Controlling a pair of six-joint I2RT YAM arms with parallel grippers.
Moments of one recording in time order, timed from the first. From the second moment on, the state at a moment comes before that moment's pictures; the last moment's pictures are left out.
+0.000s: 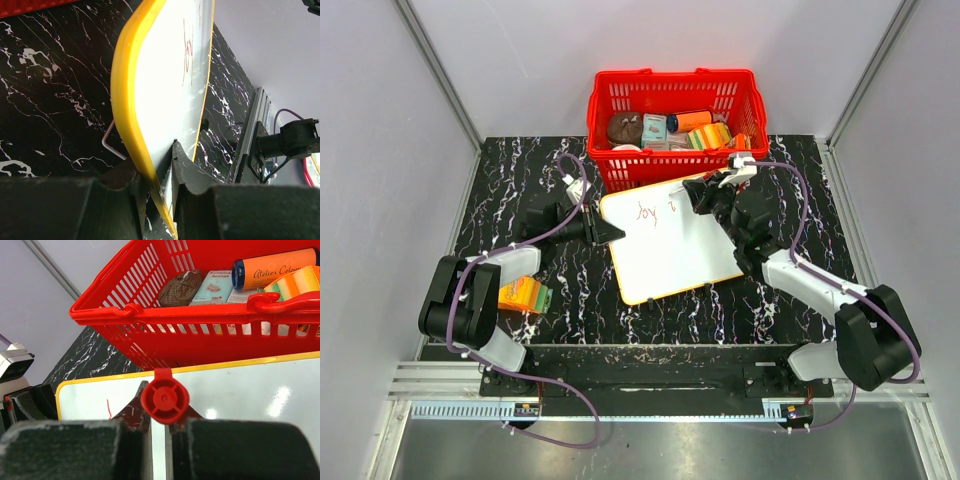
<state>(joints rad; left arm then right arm) -0.23 1.55 0.69 0.50 0.88 -0.45 0.51 1.35 0.78 0.61 0.06 0.41</state>
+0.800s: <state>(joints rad) -0.23 1.55 0.69 0.49 0.87 -0.45 0.51 1.37 0.76 0.62 0.08 0.41</state>
